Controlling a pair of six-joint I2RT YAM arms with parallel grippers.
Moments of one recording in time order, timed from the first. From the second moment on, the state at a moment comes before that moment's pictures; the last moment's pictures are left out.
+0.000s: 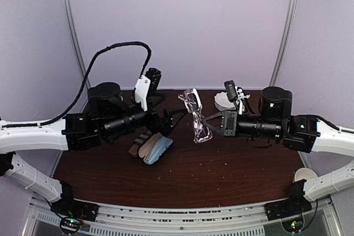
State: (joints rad) left arm -1.14 1.28 1.01 0.21 -0.16 -0.13; right arm 1.01 1.05 0.88 -0.03 -0.13 0.74
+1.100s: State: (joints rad) left arm -0.87 0.90 0.90 -0.66 -0.57 0.04; right arm 1.32 1.42 1.09 -0.22 0.62 1.41
